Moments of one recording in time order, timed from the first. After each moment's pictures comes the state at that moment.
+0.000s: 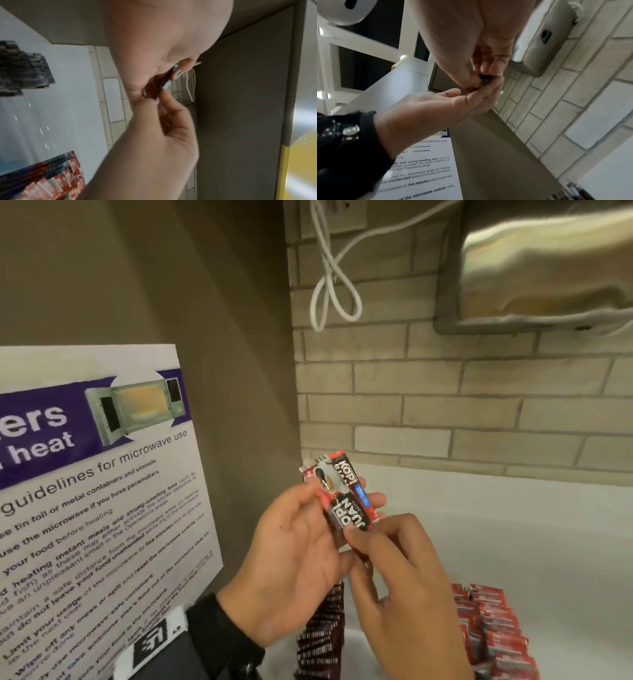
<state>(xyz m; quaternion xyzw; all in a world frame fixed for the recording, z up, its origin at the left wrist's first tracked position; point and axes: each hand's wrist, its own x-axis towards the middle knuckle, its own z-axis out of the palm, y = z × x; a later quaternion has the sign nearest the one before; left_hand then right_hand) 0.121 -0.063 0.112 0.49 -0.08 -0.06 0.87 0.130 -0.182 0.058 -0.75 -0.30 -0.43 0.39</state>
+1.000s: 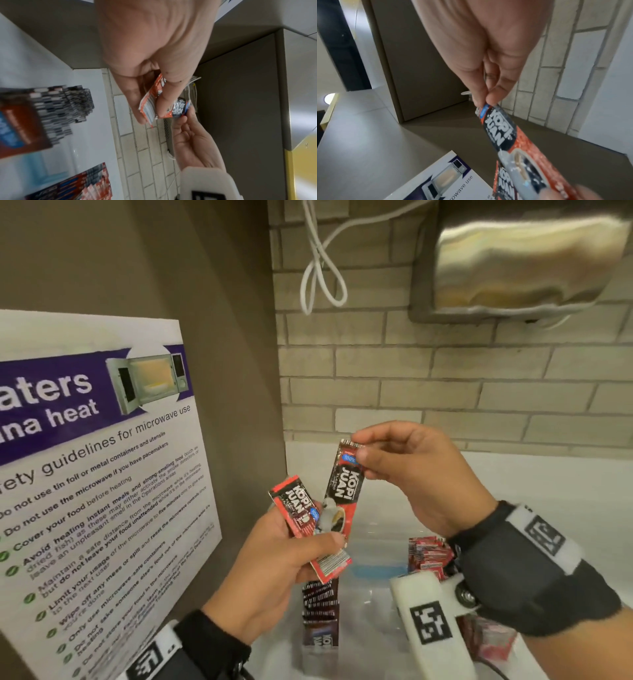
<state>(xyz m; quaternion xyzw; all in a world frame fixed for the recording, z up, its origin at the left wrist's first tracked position) 0.094 -0.039 0.073 0.63 -0.04 0.01 0.78 0.142 -0.199 0.140 -0.66 -0.22 -0.05 0.72</state>
